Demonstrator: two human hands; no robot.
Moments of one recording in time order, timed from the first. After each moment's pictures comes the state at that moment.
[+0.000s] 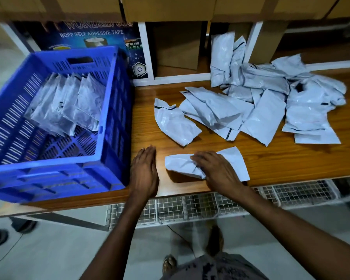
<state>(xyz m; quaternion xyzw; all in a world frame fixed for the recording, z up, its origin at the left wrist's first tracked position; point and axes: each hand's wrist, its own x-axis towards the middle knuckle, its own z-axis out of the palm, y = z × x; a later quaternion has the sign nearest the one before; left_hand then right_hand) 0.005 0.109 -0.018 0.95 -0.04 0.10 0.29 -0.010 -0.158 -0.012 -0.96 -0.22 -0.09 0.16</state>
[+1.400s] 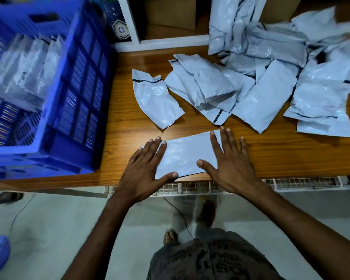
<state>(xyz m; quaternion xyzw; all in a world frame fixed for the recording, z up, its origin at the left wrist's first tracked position) -0.037 0.042 -0.002 0.97 -0.18 -0.07 0.13 -0.024 -0.247 -0.001 -0.99 -0.09 0.08 0.08</state>
